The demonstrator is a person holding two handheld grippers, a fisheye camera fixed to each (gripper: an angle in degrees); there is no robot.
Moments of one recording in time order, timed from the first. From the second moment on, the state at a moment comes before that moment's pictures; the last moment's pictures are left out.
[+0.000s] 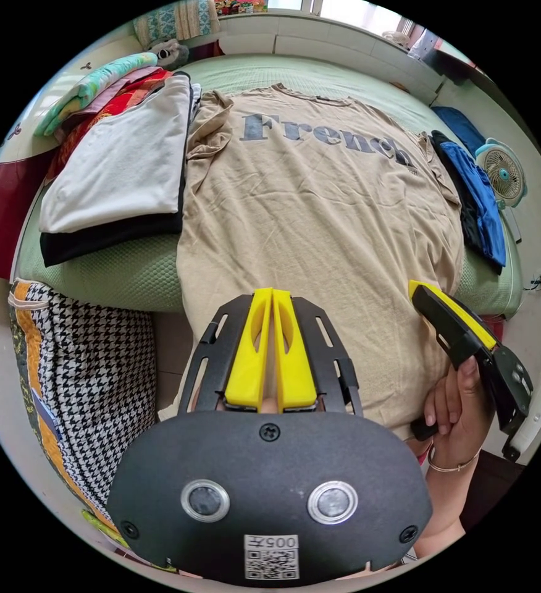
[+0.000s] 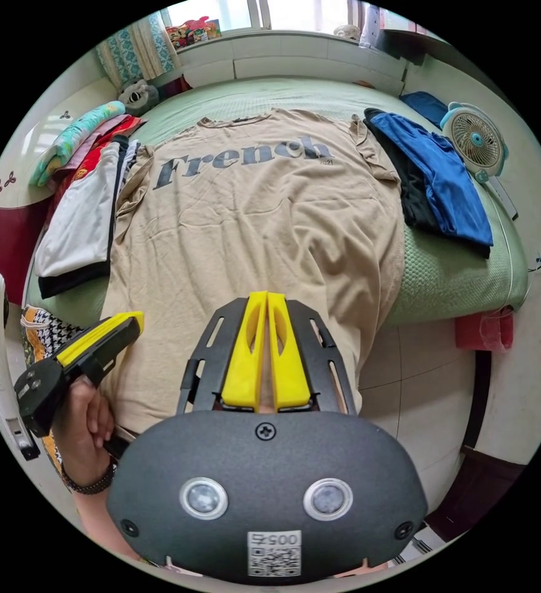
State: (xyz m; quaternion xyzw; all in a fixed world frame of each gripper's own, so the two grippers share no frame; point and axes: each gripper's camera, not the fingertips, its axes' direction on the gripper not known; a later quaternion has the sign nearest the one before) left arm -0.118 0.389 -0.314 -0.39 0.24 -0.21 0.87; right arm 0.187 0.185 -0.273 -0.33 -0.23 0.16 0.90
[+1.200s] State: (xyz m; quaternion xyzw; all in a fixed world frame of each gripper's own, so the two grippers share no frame) left arm -0.164 0.375 -0.321 -0.39 0.24 -0.22 0.86; right arm 0.183 0.185 -0.240 -0.34 -0.24 0.15 0.90
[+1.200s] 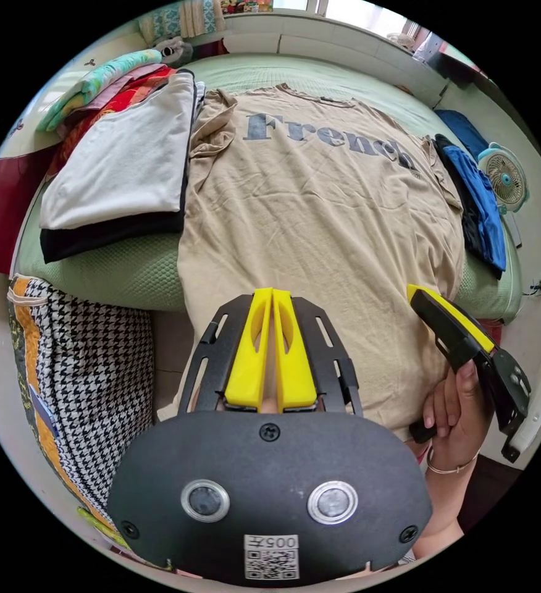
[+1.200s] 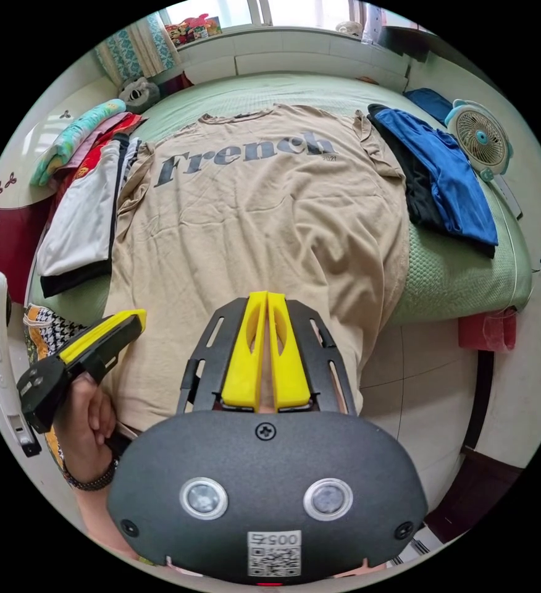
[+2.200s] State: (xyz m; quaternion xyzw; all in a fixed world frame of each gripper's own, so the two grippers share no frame) left arm -0.381 0.314 -0.329 -0.23 0.20 -0.33 0.89; right arm 0.142 0.045 -0.255 -0.16 -0.35 0.09 0.92
